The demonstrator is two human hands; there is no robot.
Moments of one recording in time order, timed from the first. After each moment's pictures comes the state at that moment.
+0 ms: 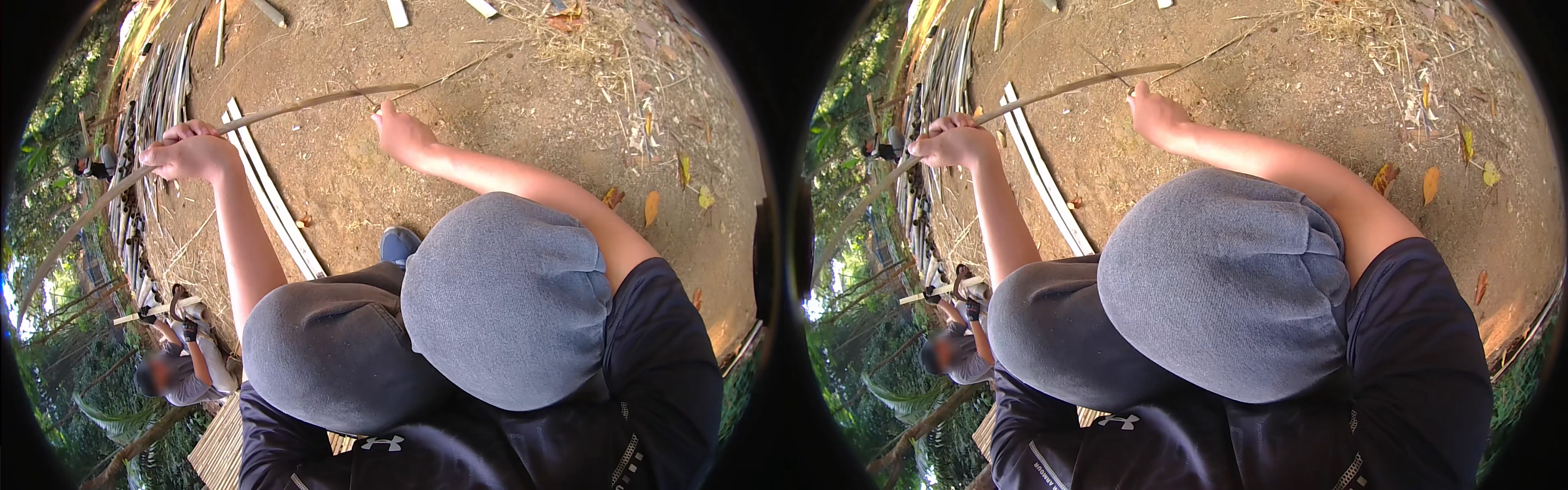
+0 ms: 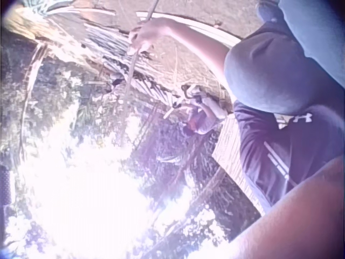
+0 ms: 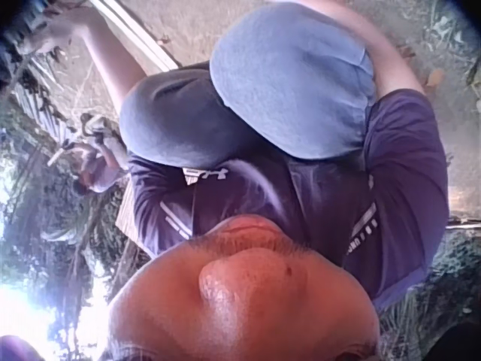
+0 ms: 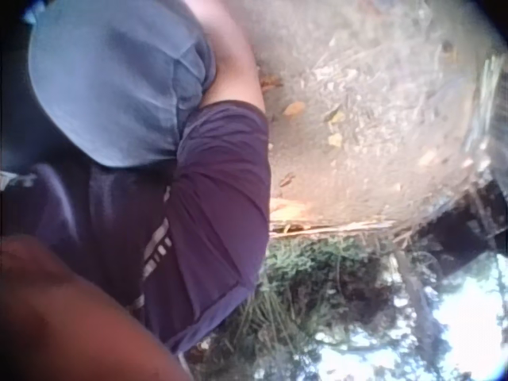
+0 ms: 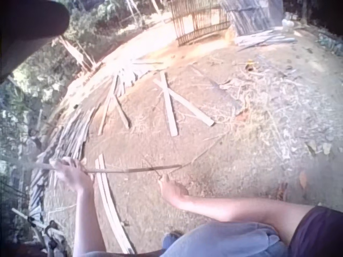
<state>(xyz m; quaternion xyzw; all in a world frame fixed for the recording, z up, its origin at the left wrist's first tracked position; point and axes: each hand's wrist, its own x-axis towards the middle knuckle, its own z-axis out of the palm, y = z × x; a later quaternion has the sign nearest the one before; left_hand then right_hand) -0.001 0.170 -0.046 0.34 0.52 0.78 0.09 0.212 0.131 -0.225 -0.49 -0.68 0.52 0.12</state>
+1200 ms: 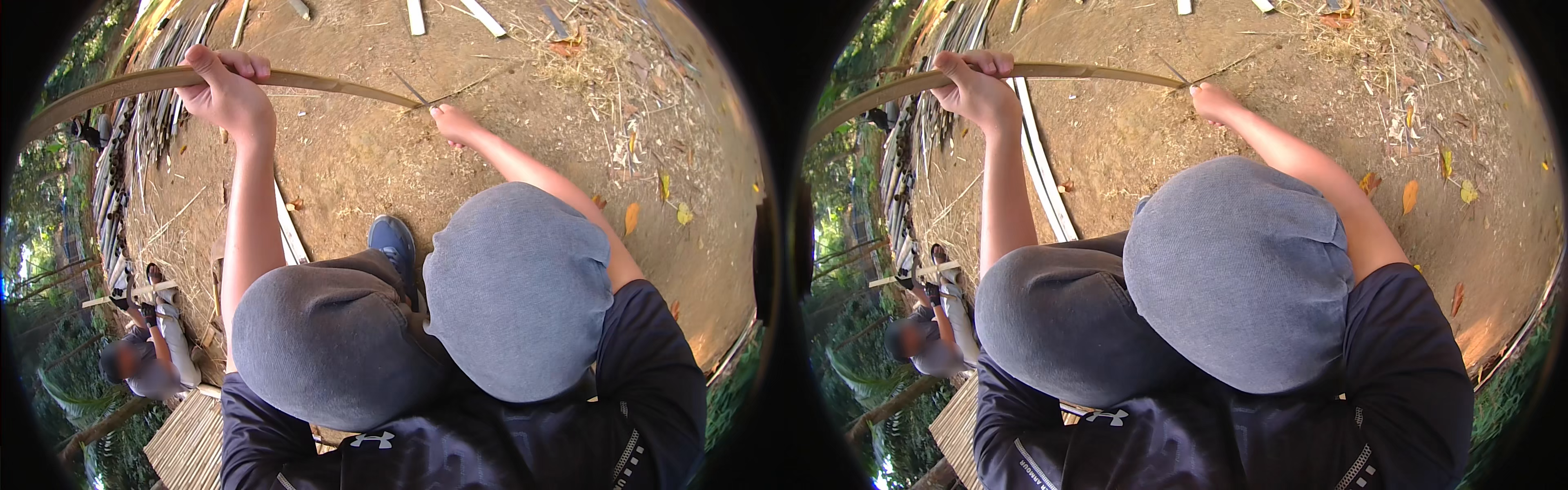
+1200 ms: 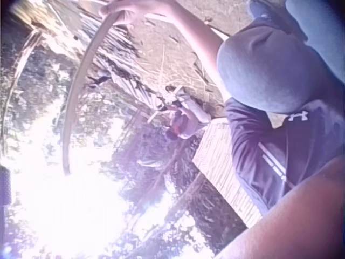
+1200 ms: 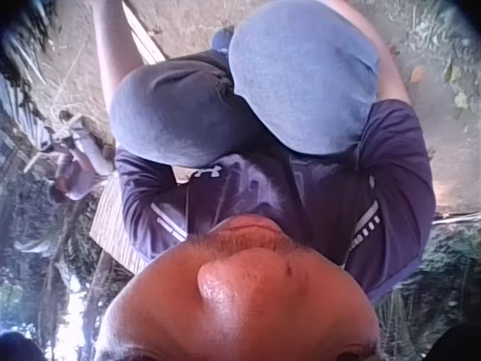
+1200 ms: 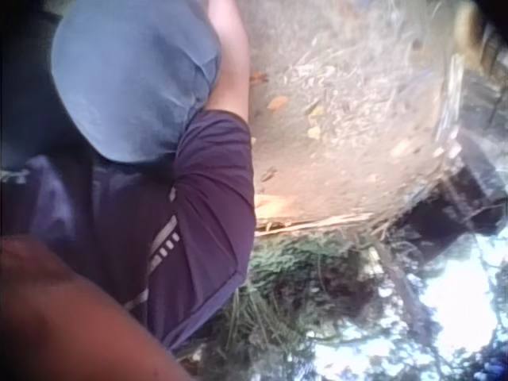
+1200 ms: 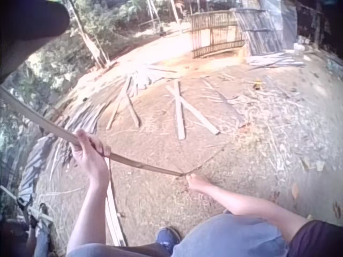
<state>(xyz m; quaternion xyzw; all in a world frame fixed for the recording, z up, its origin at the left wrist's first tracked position) 0.040 0.127 -0.016 0.57 0.35 0.72 0.18 0.271 0.142 -0.277 -0.60 -0.58 0.55 0.08</state>
